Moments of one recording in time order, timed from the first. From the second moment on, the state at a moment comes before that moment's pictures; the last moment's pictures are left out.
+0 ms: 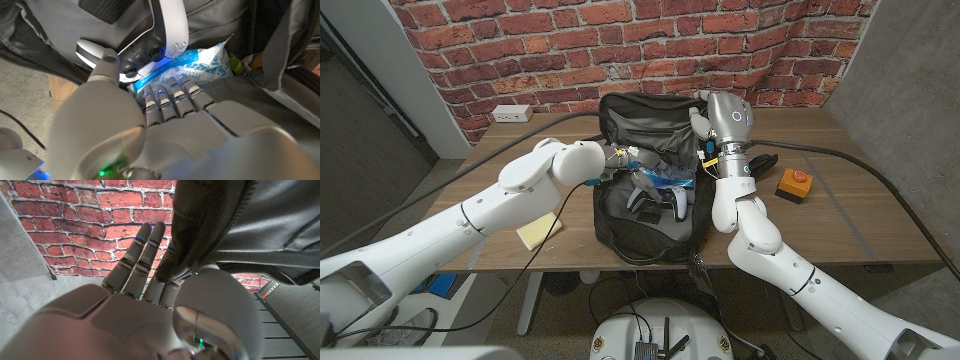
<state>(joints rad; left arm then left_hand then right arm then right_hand) 0.65 0.89 0.71 -2.25 0.53 0.36 -0.63 0.87 -0.04 0.29 -0.15 0.19 0.37 -0.09 0.18 0.18 0.30 -0.09 0.17 0.18 0.34 -0.04 0.17 0.16 0.27 -0.04 0.18 0.16 -0.94 -0.52 -0.69 -2.05 -0.95 -0.61 -0.61 0.77 0.17 0.51 -0.15 0.18 0.96 -0.11 0.28 0.21 1.04 -0.15 0.27 0.38 0.89 -0.12 0.39 0.44 0.70 -0.07 0.51 0.22</state>
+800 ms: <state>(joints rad) 0.65 0.95 0.67 -2.29 0.45 0.35 -0.69 0.85 -0.04 0.29 -0.15 0.19 0.37 -0.09 0.18 0.18 0.29 -0.08 0.18 0.18 0.33 -0.04 0.17 0.16 0.25 -0.04 0.18 0.16 -0.96 -0.52 -0.70 -2.06 -0.97 -0.62 -0.62 0.77 0.17 0.51 -0.15 0.18 0.96 -0.12 0.27 0.21 1.04 -0.15 0.26 0.39 0.89 -0.12 0.39 0.45 0.70 -0.07 0.51 0.21</state>
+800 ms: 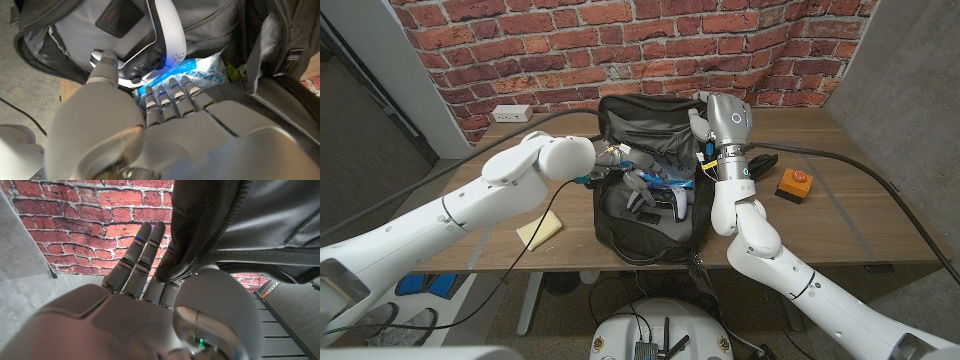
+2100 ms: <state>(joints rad) 0.82 1.19 0.39 -2.32 0.01 0.26 -0.55 0.83 -0.02 0.28 -0.14 0.19 0.38 -0.08 0.18 0.18 0.31 -0.09 0.19 0.18 0.33 -0.04 0.17 0.16 0.27 -0.04 0.19 0.16 -0.98 -0.50 -0.72 -2.10 -1.04 -0.65 -0.57 0.77 0.17 0.51 -0.15 0.18 0.96 -0.11 0.27 0.21 1.04 -0.15 0.26 0.39 0.90 -0.12 0.39 0.45 0.69 -0.06 0.53 0.21</state>
